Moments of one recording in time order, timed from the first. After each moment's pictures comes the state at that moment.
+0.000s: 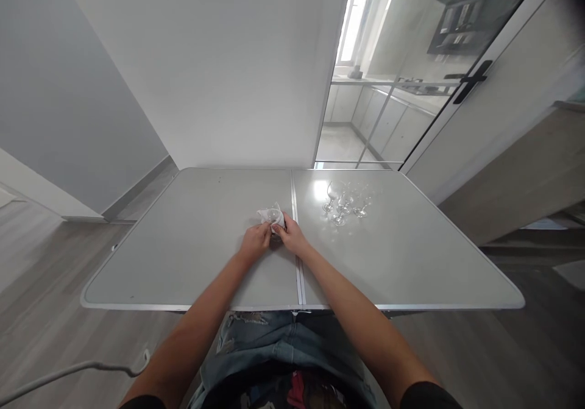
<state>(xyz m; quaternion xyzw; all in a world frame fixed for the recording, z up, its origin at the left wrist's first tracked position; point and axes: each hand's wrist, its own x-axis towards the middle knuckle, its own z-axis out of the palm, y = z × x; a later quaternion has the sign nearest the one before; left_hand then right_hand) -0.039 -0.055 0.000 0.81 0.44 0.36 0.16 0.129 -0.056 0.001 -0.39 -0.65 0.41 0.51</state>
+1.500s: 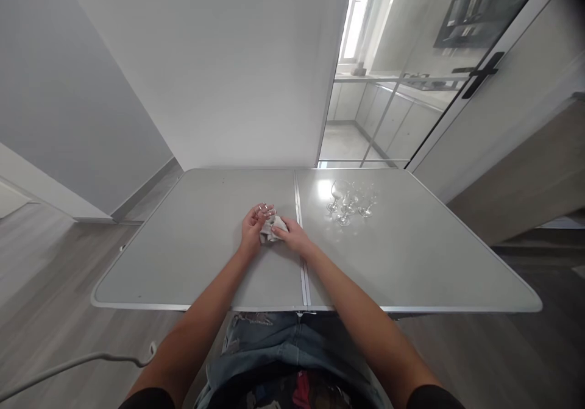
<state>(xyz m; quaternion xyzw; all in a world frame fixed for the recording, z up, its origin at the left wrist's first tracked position) -0.030 -0.040 0.009 0.45 0.29 0.63 0.56 0.126 -0.059 0.013 -0.41 -0.63 0.51 0.42</state>
